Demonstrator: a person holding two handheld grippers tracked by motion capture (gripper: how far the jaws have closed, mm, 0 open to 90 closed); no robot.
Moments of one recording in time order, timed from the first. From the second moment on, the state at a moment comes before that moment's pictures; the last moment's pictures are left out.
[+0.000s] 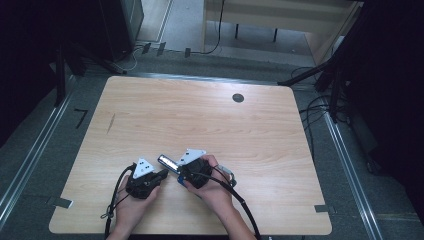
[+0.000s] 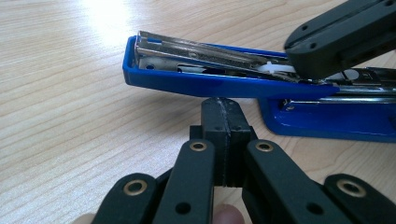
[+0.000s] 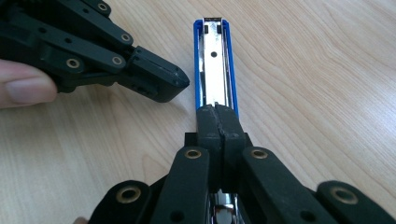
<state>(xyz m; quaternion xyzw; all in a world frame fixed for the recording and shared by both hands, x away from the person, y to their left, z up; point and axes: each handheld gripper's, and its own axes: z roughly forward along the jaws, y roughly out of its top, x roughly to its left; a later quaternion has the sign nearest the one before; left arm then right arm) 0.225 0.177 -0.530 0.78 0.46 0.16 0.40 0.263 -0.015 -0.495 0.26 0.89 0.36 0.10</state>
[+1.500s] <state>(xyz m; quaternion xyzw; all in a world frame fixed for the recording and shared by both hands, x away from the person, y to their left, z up) 0.228 0.164 -0.529 0.78 0.47 0.16 0.39 0.264 -0.015 -0.494 0.26 0.88 0.38 0.10</state>
